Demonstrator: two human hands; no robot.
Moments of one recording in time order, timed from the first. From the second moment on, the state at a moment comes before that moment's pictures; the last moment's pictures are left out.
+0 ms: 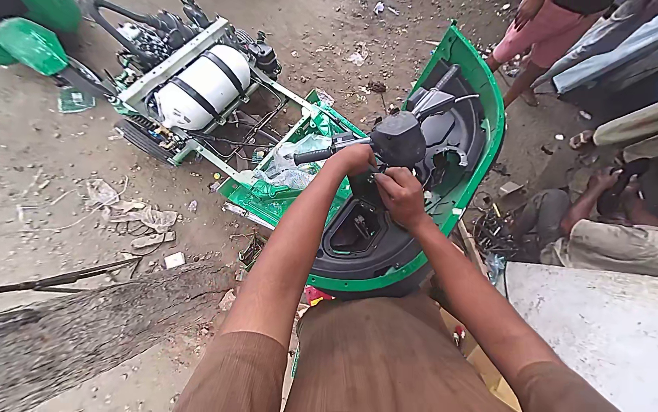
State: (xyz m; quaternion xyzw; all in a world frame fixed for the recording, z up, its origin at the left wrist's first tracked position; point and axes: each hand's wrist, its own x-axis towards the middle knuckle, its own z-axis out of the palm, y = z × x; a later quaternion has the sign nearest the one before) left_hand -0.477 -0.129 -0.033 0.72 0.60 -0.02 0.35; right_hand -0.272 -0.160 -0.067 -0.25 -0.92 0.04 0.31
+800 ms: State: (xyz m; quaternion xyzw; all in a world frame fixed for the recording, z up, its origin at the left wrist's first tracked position) left_hand -0.482 -0.120 -0.053 0.71 0.62 0.02 0.34; right_hand -0.268 -0.110 -0.075 -0.40 -0.74 0.52 0.17
